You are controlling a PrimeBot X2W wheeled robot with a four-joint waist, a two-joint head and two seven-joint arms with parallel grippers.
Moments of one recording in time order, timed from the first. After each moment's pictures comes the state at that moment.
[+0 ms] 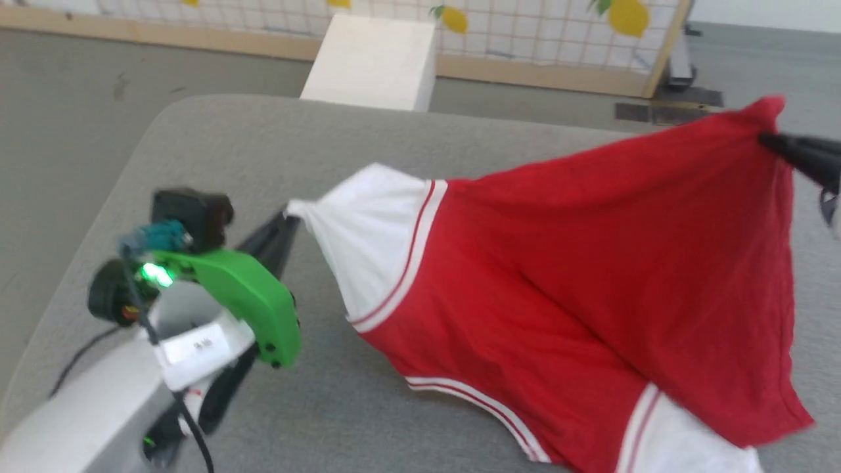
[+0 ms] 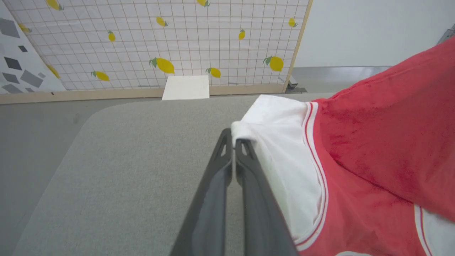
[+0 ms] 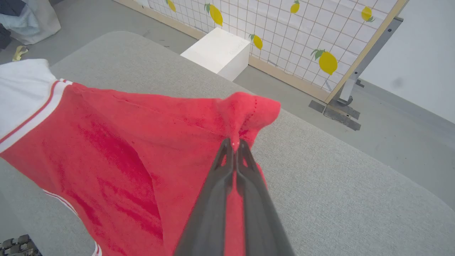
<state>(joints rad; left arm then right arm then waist) -0.48 0.73 -0.73 -0.34 -0.86 0.44 0.28 -0.64 -0.81 0.34 0.09 0.93 0.13 0.70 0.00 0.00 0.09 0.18</state>
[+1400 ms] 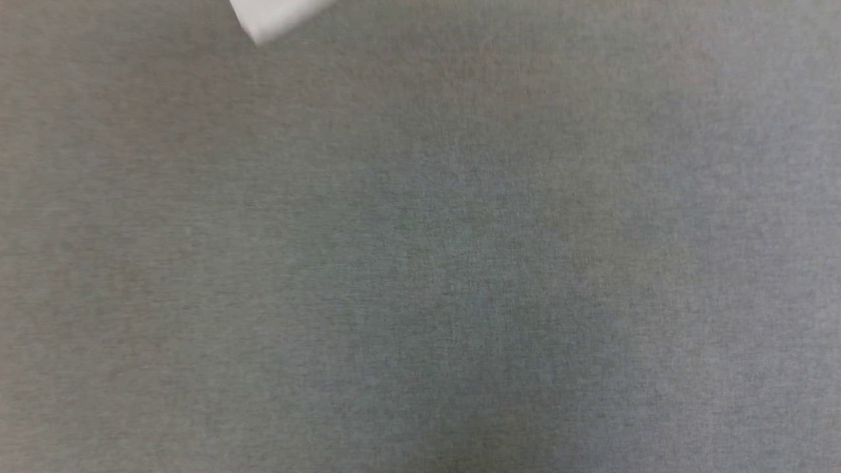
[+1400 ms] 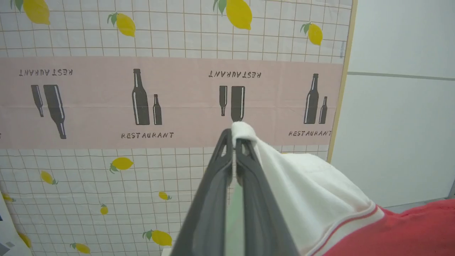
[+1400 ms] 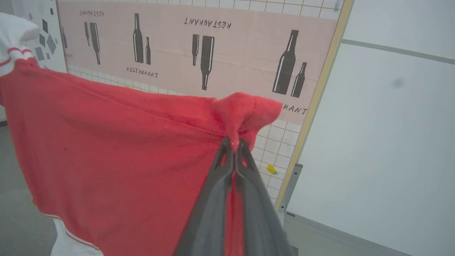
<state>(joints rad) -1.82 0.58 -0.51 0.52 -0.81 0.06 0.24 -1.62 -0.56 0.47 0.49 0.75 0.13 0.27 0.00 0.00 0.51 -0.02</state>
